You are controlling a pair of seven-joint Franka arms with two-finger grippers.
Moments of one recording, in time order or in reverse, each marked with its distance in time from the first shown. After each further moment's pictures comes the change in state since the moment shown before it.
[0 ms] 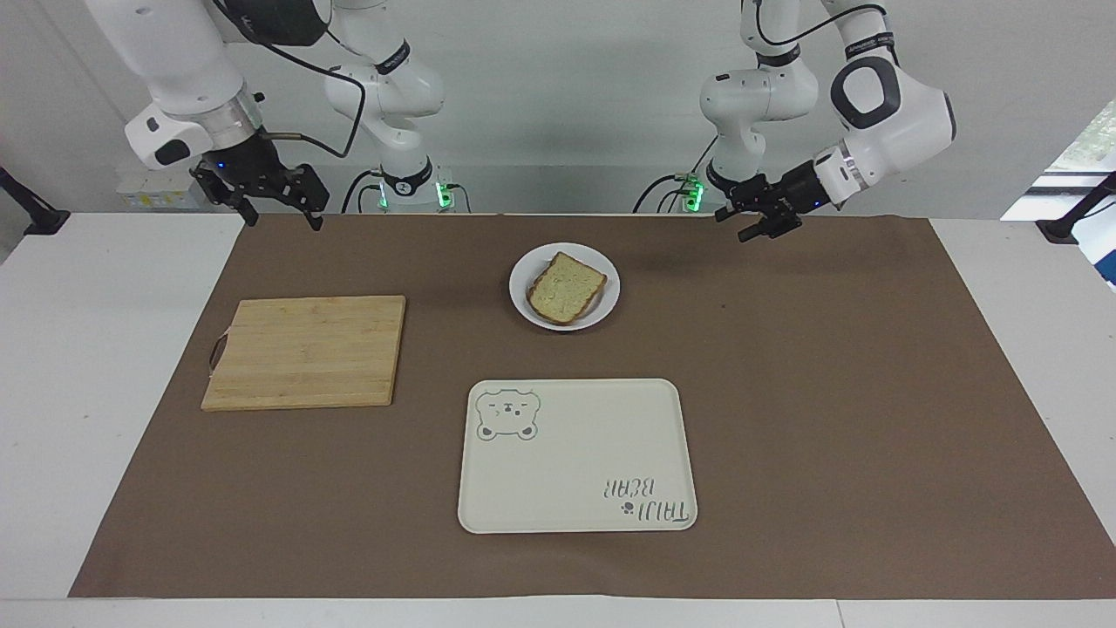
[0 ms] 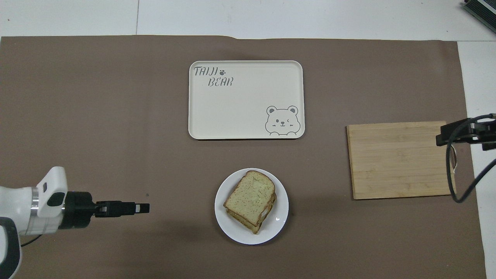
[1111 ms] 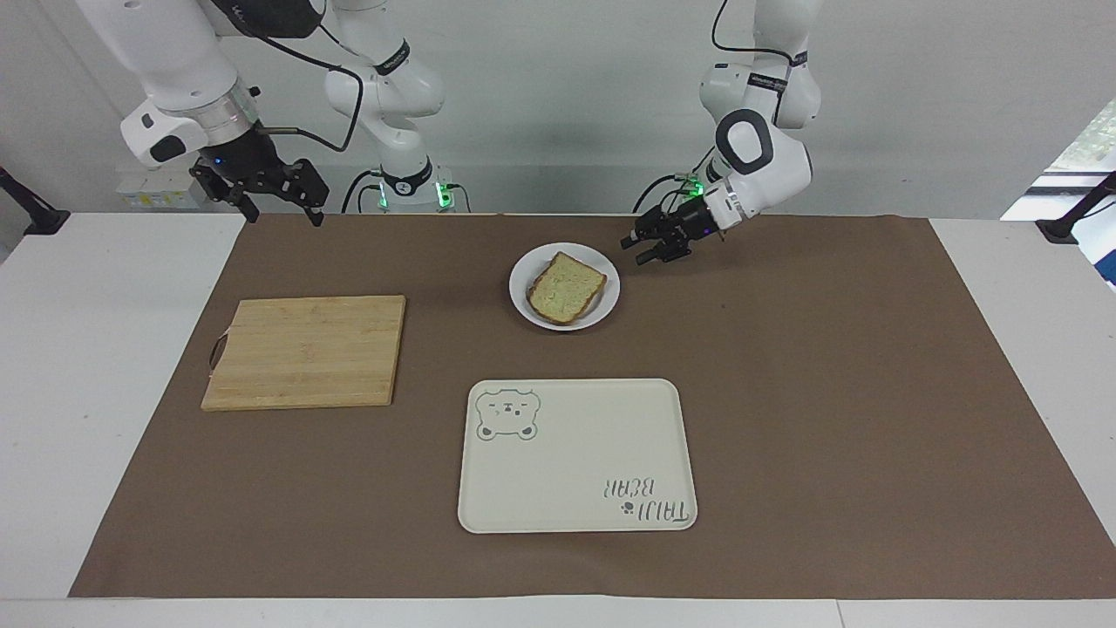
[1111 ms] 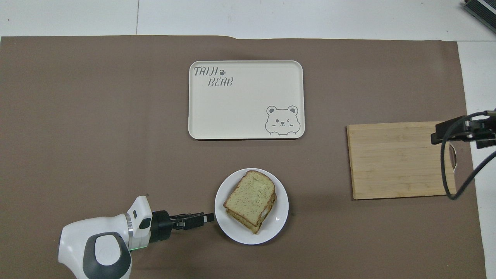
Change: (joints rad) left arm -0.435 0.192 -0.005 -0.215 -0.752 0.460 0.468; right arm 0.004 0.016 0.010 0.006 0.012 0.000 0.000
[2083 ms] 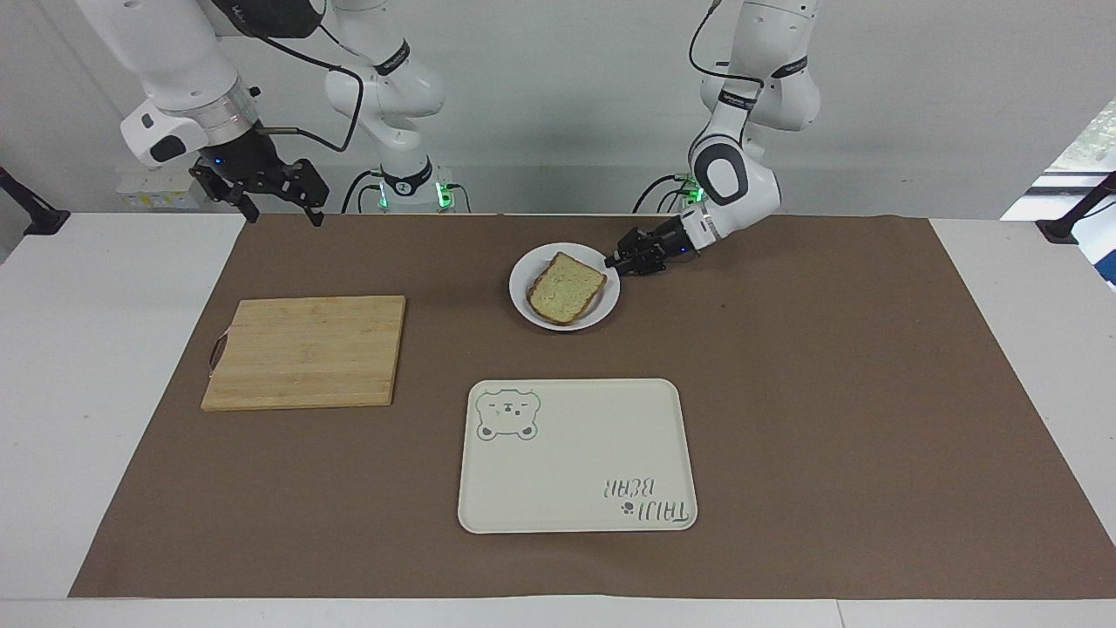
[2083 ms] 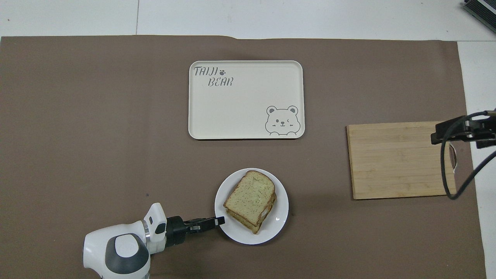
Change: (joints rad) left arm -0.089 0.115 -0.001 0.002 -0.259 0.012 0.162; right arm 0.000 0.000 0.000 0.000 0.000 0.000 0.000
